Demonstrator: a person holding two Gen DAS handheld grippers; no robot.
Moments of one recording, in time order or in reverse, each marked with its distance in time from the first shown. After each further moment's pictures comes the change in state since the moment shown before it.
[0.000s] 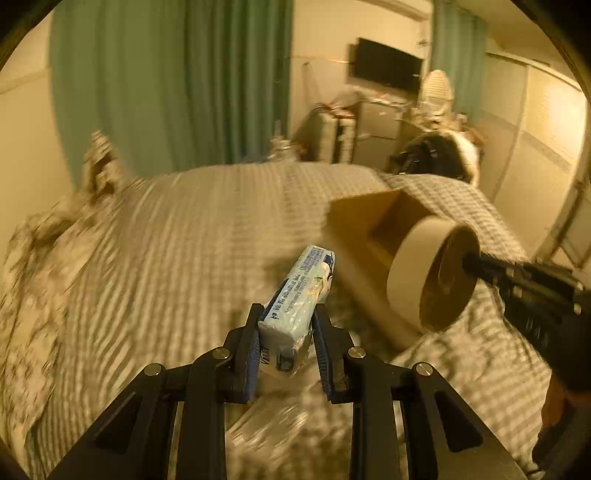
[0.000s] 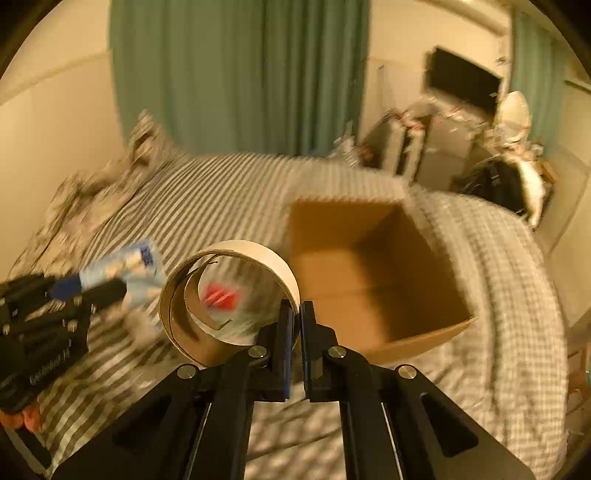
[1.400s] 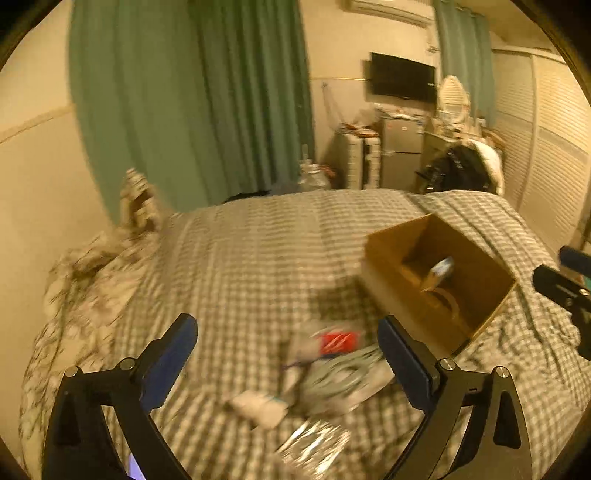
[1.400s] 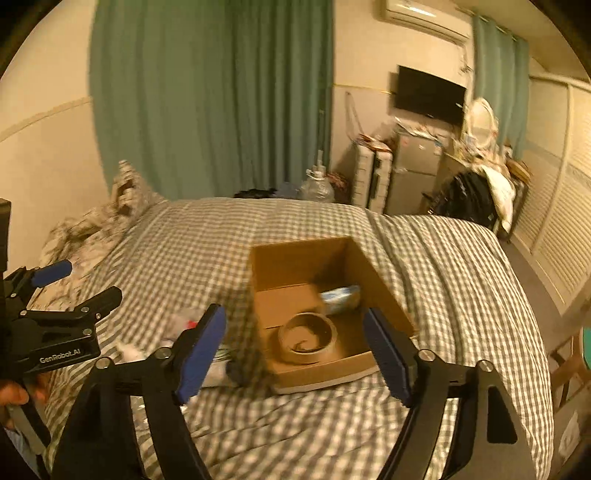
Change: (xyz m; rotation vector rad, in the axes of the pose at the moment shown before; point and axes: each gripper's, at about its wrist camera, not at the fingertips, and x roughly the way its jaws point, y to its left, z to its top) left arm -0.030 0.031 0.009 0.019 -0.085 0.191; right arm -0.056 -0.007 0.010 0.060 -0.107 -0.036
